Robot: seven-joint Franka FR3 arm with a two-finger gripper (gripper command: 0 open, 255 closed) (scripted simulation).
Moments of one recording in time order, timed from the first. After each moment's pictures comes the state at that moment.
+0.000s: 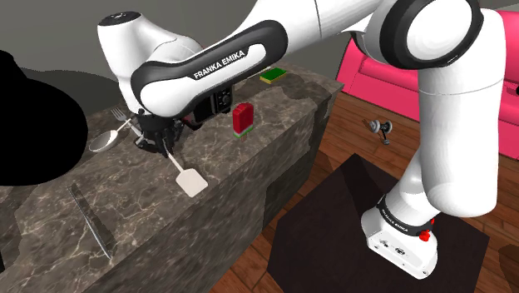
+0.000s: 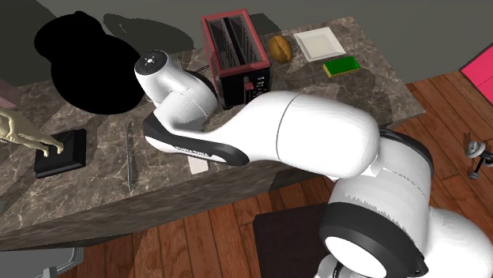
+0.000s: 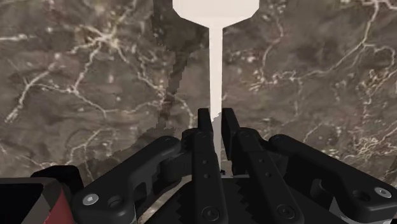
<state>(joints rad) 0.33 0.51 0.45 -1.54 -0.29 2.06 0.73</state>
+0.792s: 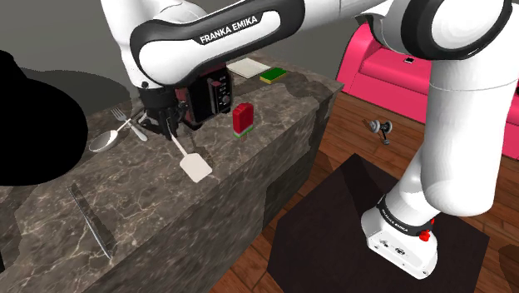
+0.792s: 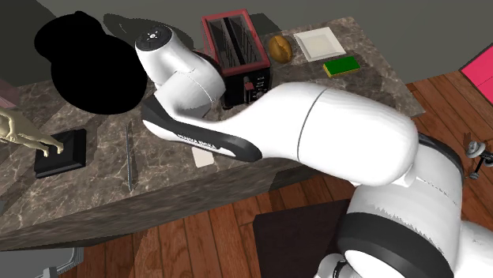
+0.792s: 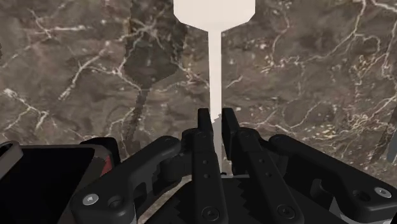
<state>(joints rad) 0.28 0.43 0.46 -1.54 -0.24 1.97 0.67</state>
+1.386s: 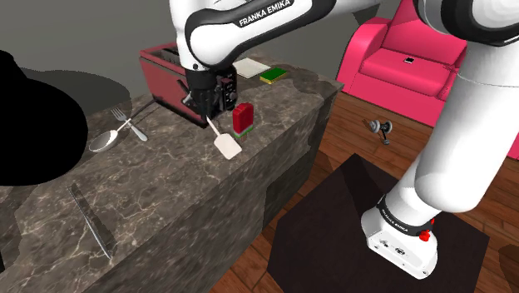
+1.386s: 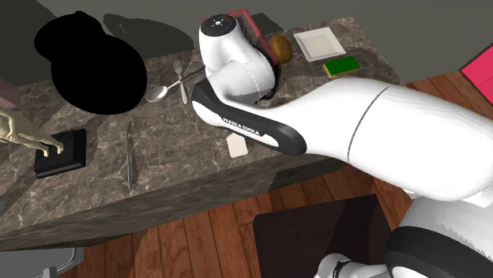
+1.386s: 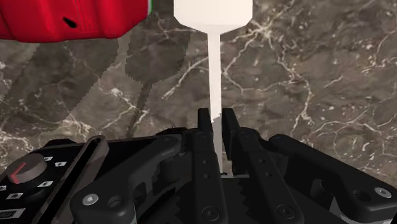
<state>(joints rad) 0.10 0.23 0.43 -1.80 -0.14 2.07 0.46</state>
